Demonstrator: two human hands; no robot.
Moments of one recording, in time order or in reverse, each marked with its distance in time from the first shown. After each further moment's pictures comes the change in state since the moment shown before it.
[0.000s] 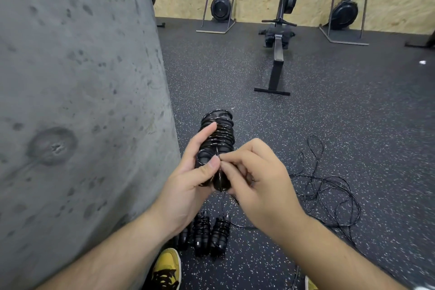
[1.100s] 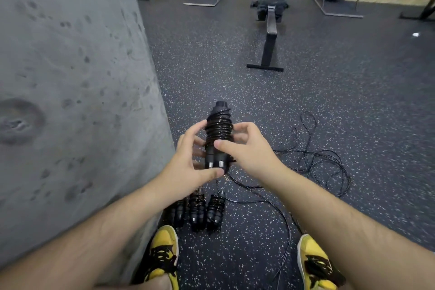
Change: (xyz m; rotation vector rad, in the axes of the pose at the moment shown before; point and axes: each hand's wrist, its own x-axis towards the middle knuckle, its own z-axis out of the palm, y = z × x) left_hand 0.024 -0.062 -0.059 0.757 0.027 0.010; right_hand 0.007 0.067 0.026 0.276 -0.122 0.886
